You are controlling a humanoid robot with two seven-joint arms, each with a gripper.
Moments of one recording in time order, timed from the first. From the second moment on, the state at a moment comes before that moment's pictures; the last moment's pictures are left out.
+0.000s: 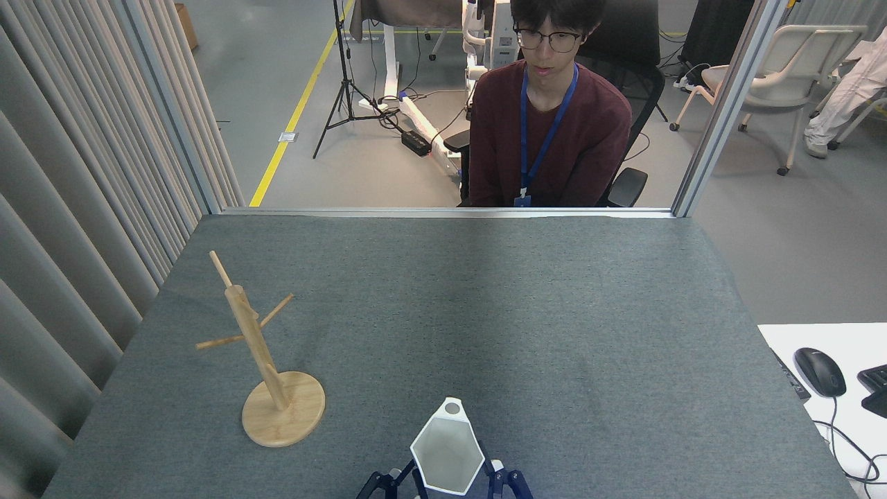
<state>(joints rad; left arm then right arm) 0.21 -0.05 -0.36 -1.49 -1.98 -0.20 0.43 0.27 0.15 0.46 -1.57 1.77 0.03 -0.50</state>
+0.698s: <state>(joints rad) 0.17 -0.05 -0.35 -1.50 -1.98 -0.21 0.45 0.31 0.13 0.50 -1.56 1.80 0.04 -0.53</state>
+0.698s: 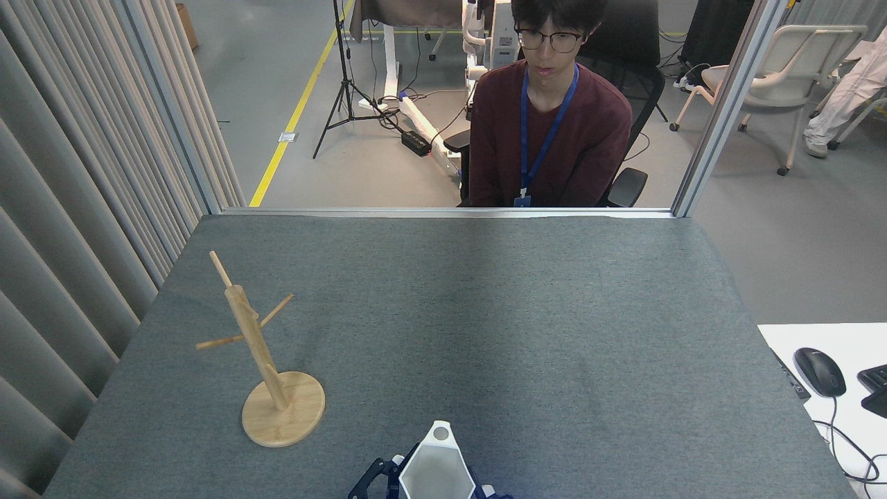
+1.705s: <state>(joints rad) 0.14 -0.05 -0.33 -1.46 -1.99 -0.17 0.46 0.33 0.12 0.33 -1.79 1.53 0.06 -0.57</state>
